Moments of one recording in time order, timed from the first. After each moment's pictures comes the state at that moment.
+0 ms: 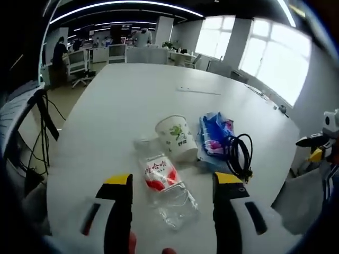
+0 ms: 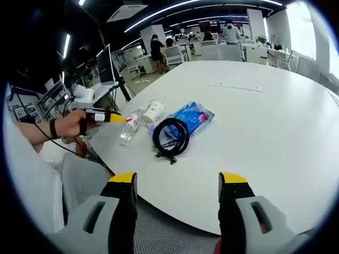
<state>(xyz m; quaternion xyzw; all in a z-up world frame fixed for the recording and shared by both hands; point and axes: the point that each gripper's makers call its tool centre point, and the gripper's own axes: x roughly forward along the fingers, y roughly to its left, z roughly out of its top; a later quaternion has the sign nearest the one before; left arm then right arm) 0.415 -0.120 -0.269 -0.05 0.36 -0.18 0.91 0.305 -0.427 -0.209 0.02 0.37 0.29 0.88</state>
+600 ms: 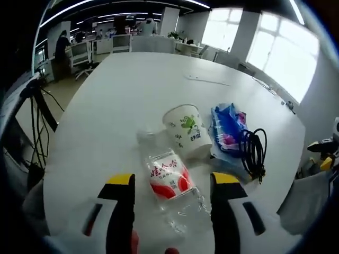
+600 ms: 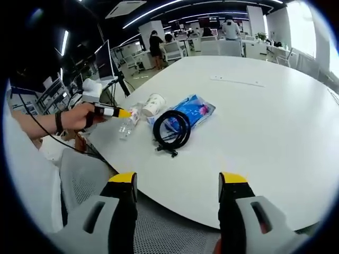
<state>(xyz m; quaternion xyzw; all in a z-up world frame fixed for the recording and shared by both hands) 0.431 -0.117 -0.294 -0.03 0.39 -0.16 0.90 0.296 -0.424 -0.221 0.01 0.39 0.29 0.88</state>
